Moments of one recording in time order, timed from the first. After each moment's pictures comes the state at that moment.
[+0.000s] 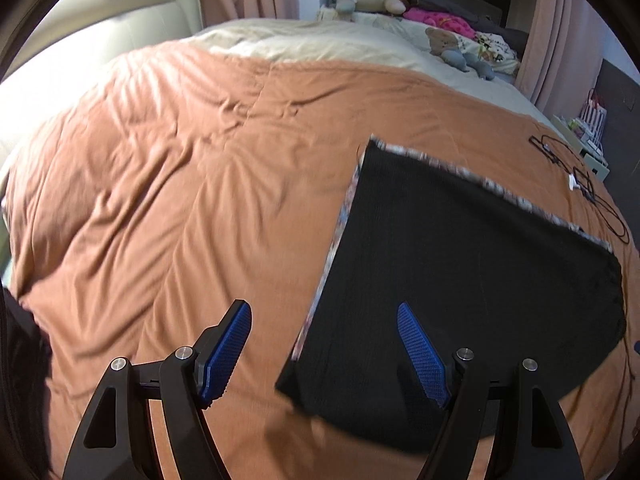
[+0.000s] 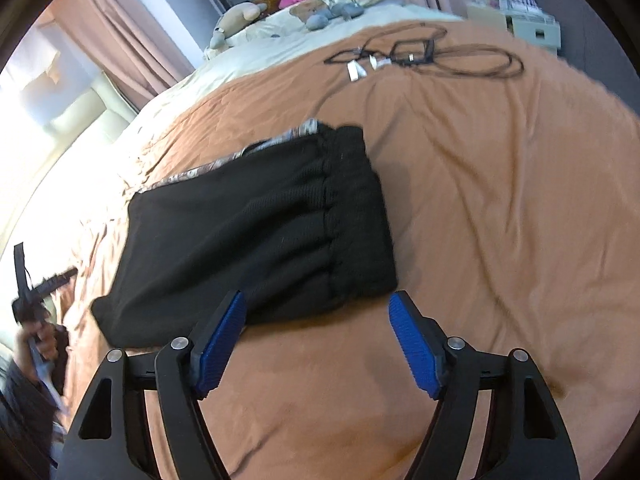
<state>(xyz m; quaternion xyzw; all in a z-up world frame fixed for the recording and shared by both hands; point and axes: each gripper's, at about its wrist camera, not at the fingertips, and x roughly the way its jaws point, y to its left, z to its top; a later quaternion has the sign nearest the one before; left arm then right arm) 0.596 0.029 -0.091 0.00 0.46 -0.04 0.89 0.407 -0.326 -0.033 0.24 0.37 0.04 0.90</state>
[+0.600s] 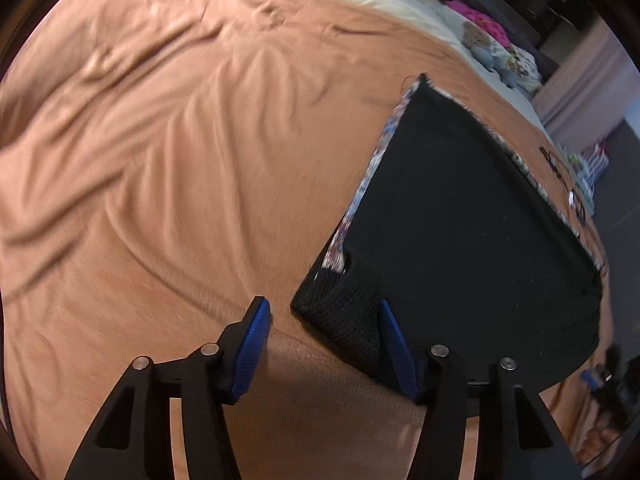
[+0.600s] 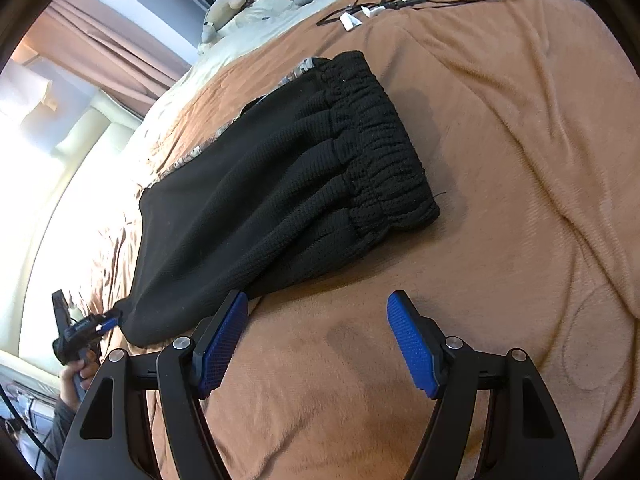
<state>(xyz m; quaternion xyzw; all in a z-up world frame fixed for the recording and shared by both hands) 0.584 0.082 -0.171 -0.15 0.53 -0.05 0.83 0.420 -0.338 -0.078 0.31 0.38 0.07 0.86</state>
